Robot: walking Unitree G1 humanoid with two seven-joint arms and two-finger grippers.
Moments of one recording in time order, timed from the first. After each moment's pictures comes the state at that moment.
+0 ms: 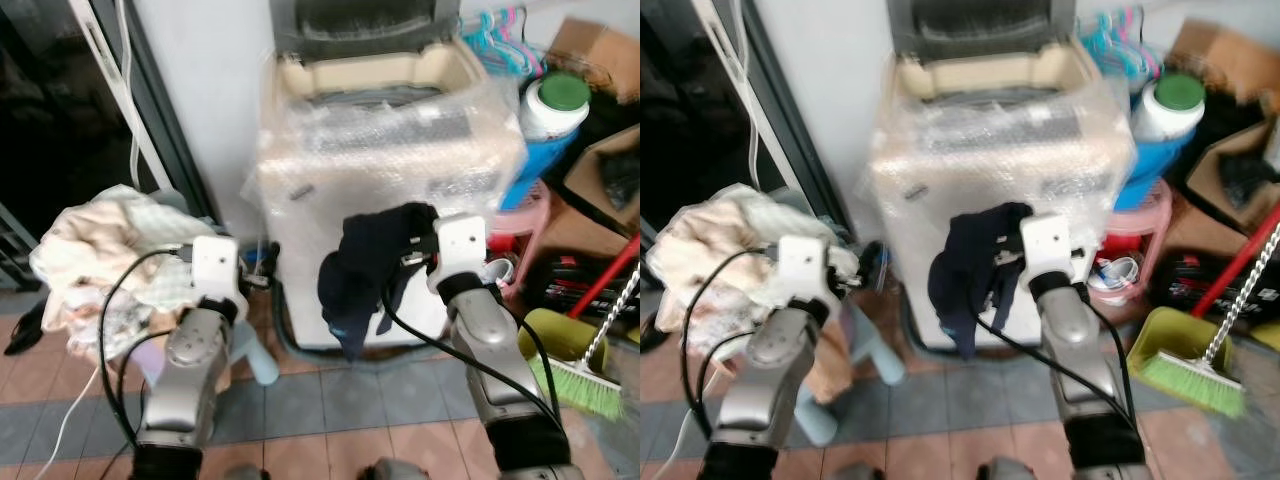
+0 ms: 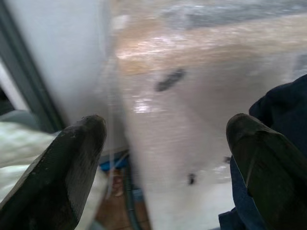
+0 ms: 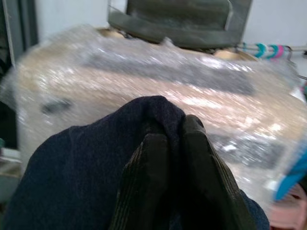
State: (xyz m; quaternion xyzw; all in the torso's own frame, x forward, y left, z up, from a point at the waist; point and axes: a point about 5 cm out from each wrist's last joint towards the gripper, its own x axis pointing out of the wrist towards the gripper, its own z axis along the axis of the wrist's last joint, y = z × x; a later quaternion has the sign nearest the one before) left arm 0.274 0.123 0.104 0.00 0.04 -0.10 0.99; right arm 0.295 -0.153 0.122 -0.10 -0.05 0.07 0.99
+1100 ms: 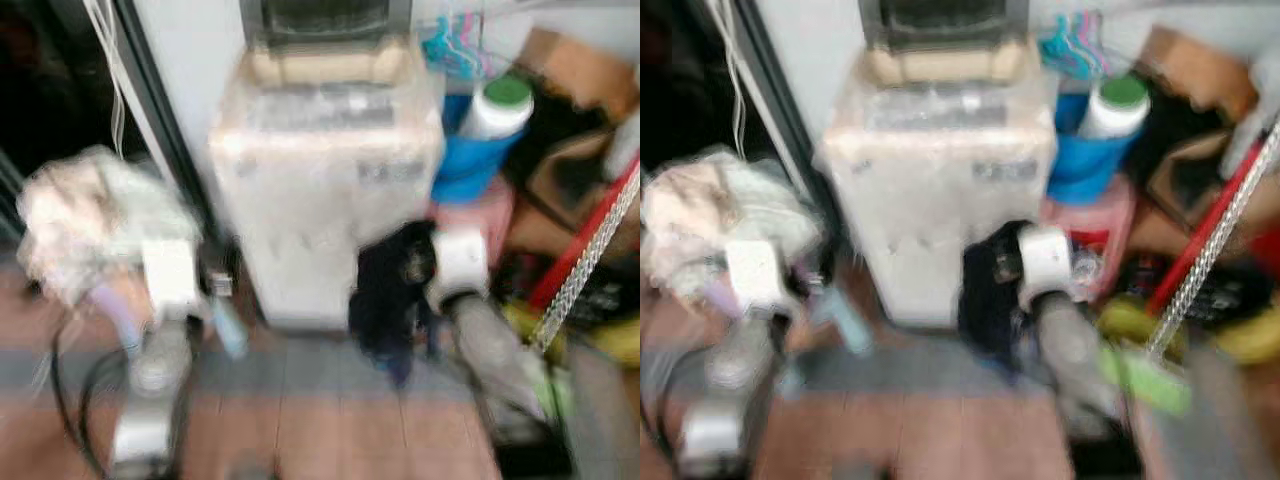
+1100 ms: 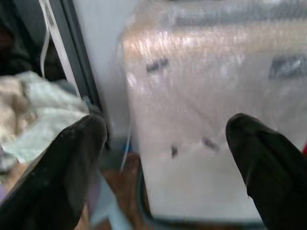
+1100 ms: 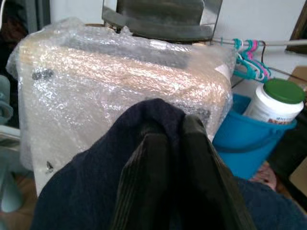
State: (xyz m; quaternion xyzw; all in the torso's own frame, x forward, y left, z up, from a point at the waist) left arm 0.257 0.161 0.099 -0.01 0.05 -0.02 1.00; right arm 0.281 -0.150 0.115 -0.10 -0.04 0.07 0.99
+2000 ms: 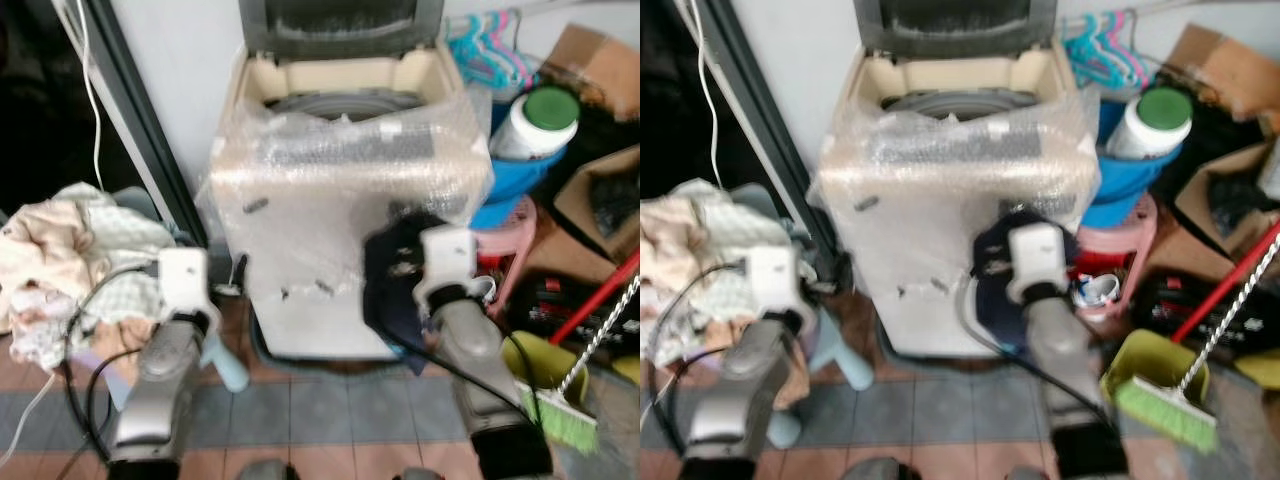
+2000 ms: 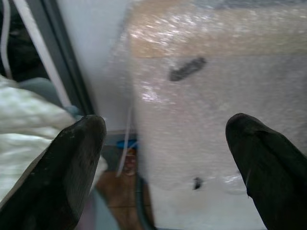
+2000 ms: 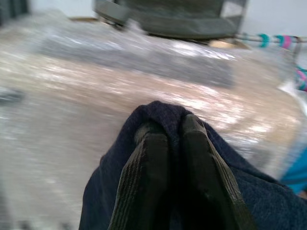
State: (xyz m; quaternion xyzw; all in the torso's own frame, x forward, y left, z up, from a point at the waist) left arm 0.264 0.161 0.093 -0.01 0.08 -0.02 1.00; right arm 0.289 -0.133 0.112 -0.10 -0.05 0.09 0.99
